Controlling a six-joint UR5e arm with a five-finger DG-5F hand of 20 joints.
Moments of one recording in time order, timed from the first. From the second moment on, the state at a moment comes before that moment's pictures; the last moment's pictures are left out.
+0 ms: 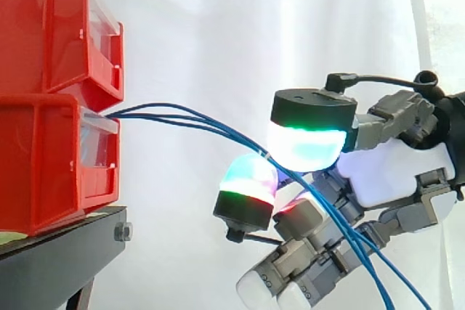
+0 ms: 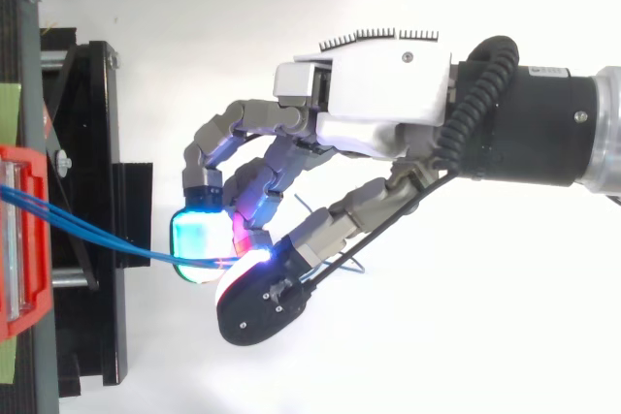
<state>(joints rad) 0.11 -2.33 -0.99 -3.25 -1.38 0.10</state>
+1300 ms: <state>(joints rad) 0.12 -2.33 -0.99 -3.25 -1.38 0.10</state>
